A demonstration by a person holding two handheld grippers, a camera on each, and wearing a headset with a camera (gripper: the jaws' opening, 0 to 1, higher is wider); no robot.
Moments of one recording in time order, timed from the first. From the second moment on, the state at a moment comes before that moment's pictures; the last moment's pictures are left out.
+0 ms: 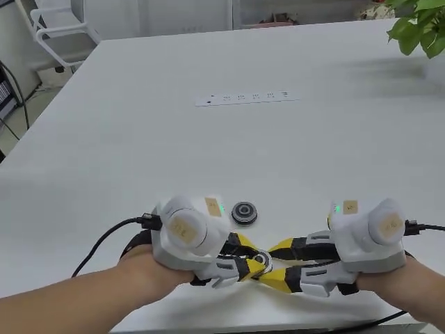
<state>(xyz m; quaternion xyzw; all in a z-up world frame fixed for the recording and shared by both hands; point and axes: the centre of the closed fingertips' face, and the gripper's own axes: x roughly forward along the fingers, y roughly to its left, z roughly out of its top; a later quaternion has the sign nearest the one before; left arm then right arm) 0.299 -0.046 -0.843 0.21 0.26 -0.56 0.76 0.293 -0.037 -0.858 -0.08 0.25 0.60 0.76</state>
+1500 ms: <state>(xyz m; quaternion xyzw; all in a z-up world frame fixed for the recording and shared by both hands) 0.299 -0.045 -0.844 0.21 0.25 -0.55 0.77 0.296 -0.051 -0.865 -0.03 0.29 0.56 0.78</state>
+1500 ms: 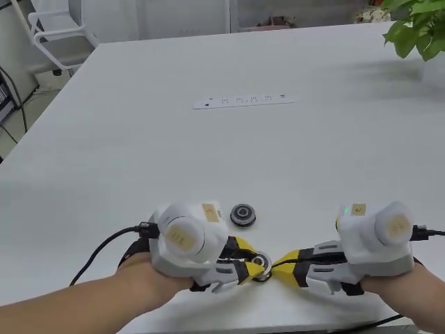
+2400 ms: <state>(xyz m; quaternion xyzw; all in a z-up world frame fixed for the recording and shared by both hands) 0.301 -0.048 -0.844 0.22 0.25 -0.54 0.77 0.312 -0.055 -0.847 0.08 0.30 0.52 0.80</state>
